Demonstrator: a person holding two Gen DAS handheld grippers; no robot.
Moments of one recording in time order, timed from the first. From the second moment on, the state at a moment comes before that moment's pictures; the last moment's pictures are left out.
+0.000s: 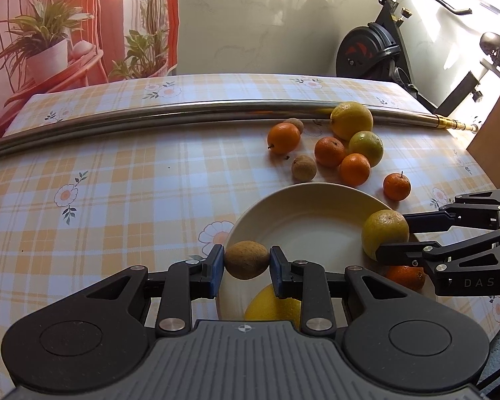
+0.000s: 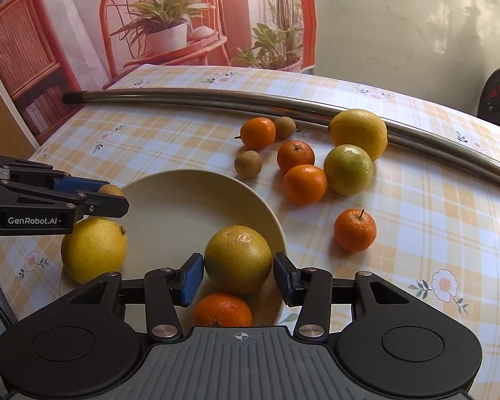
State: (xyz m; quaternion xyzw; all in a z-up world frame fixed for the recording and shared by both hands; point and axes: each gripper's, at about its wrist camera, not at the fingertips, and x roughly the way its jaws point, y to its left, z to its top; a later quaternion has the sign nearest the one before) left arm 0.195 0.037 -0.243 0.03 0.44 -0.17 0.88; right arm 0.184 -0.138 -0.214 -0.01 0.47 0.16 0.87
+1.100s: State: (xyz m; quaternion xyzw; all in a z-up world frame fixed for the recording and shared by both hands) left arm 0.193 0.040 -0.233 0.01 0.44 -0.16 0.89; right arm 0.180 -0.161 -0.192 0.02 0.44 0.13 0.89
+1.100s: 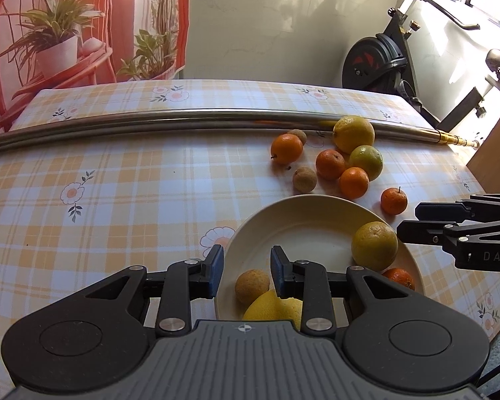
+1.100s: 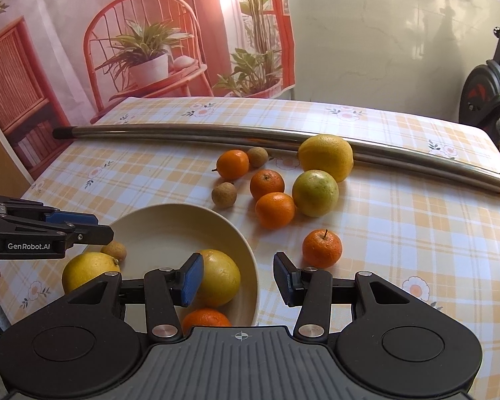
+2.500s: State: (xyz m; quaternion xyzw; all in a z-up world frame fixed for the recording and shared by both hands) left arm 0.219 0.044 -0.216 -0.03 0.42 -0.14 0.90; right arm 0.212 -0.192 -0.206 0.03 0.43 0.09 0.90
